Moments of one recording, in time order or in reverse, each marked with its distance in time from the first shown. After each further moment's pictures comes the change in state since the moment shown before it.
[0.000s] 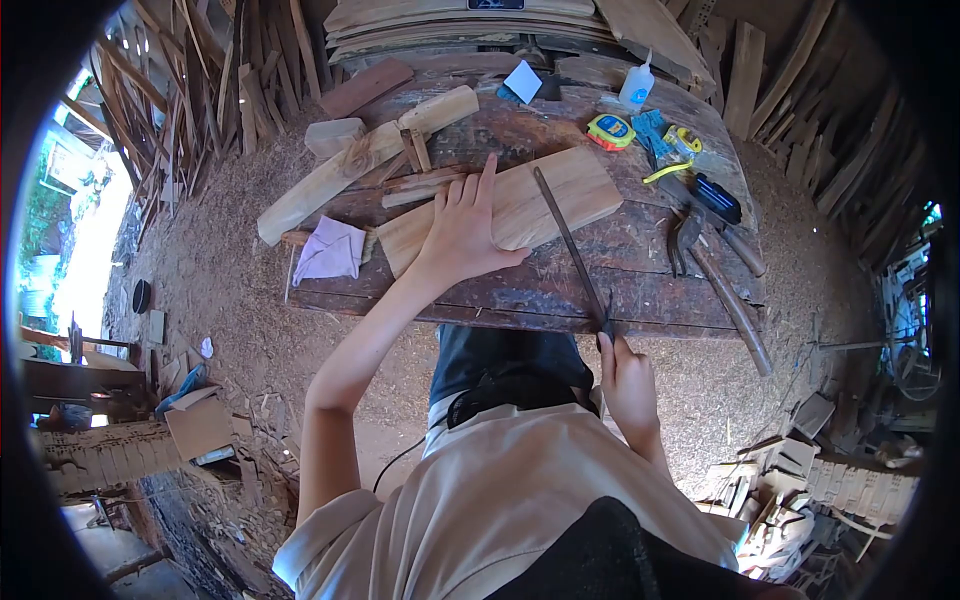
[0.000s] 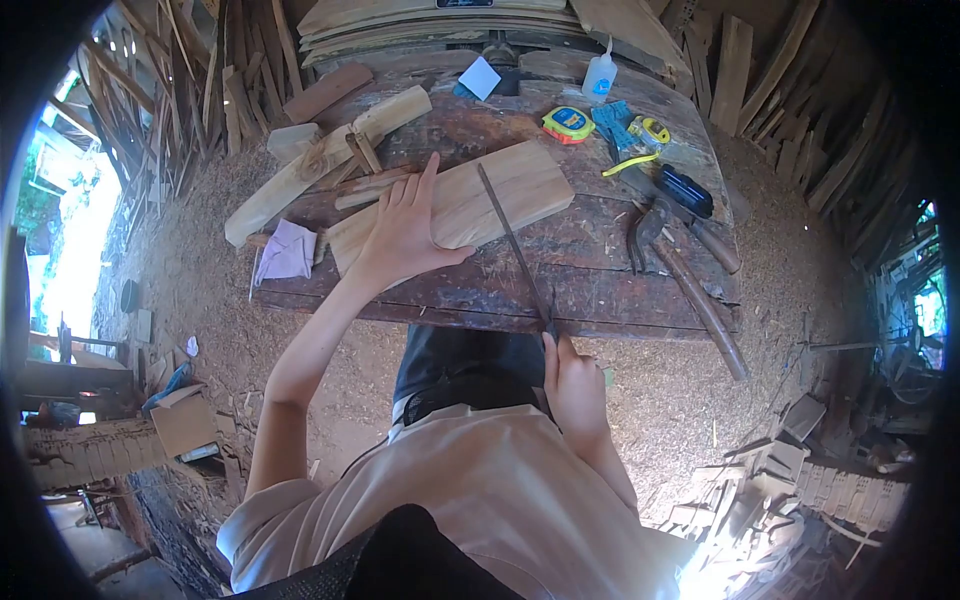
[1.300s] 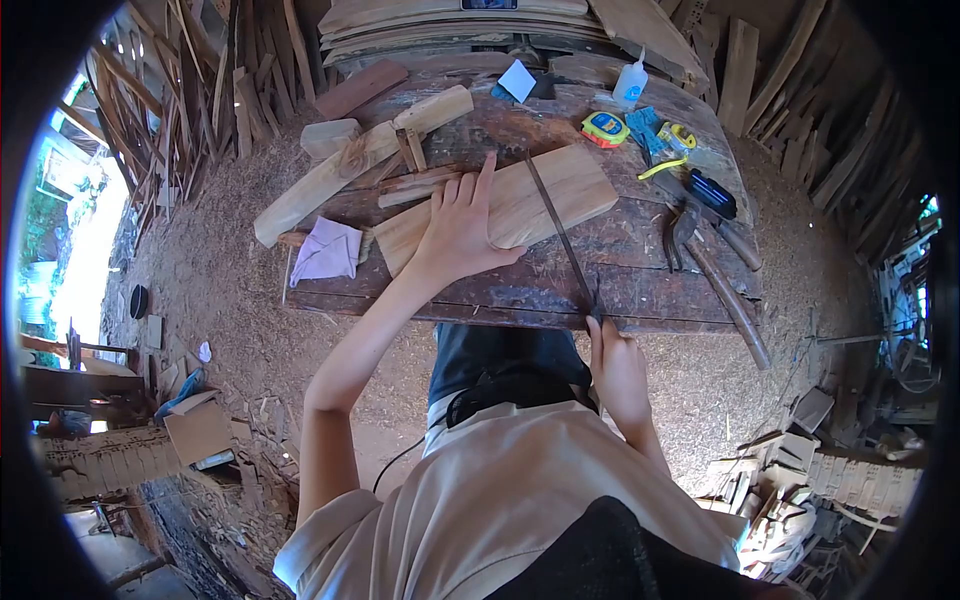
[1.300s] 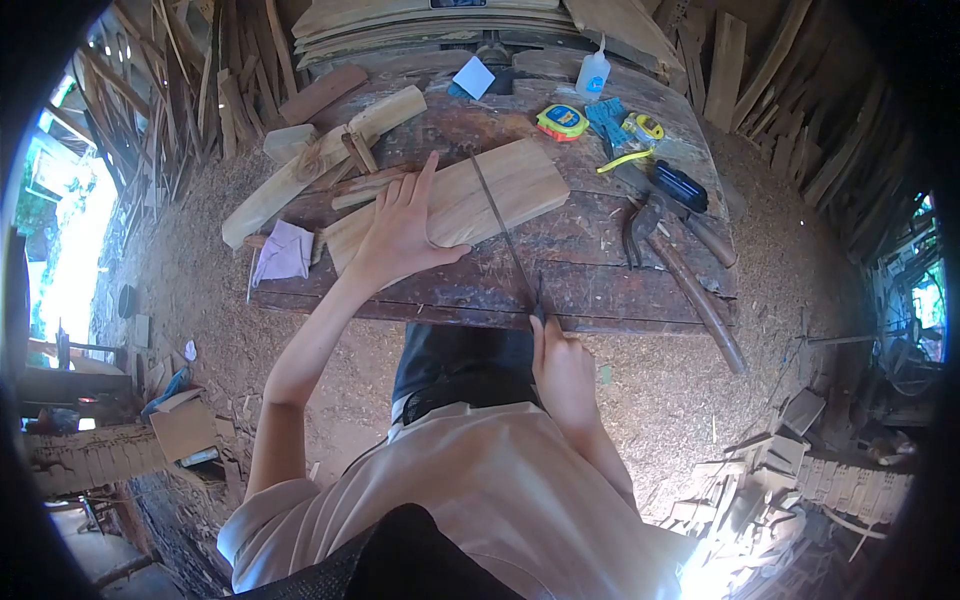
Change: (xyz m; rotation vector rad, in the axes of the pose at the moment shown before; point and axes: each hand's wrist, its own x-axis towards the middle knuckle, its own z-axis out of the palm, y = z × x) left_hand -0.001 0.001 -0.002 0.001 0.008 0.033; right_hand 0.009 -0.010 0.008 -0.022 -0.003 0.030
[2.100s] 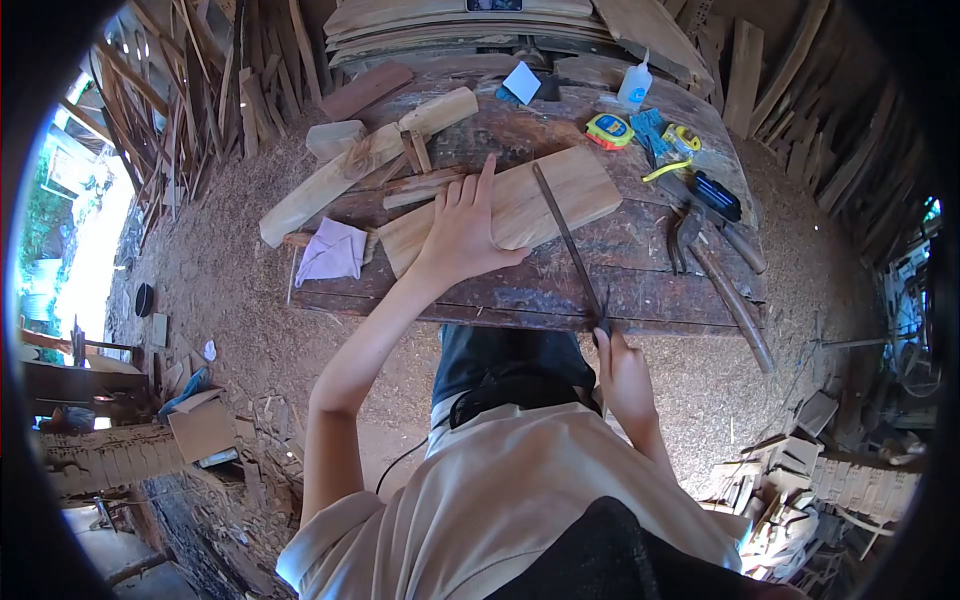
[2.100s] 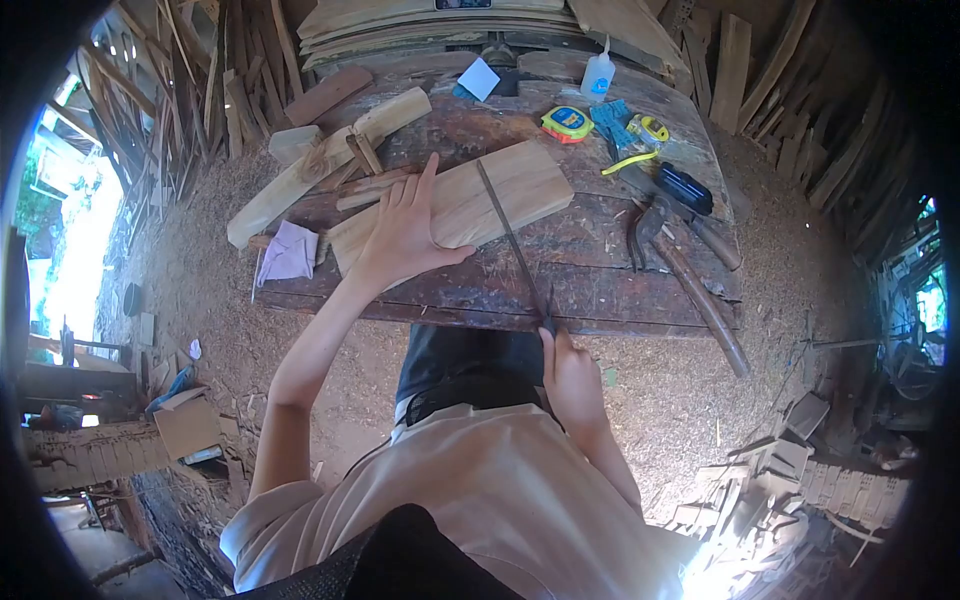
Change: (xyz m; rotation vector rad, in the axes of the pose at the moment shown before) left_hand -0.001 -0.001 0.001 -0.024 0.023 -0.017; right_hand -0.006 0.027 0.009 0.079 -0.013 -0.092
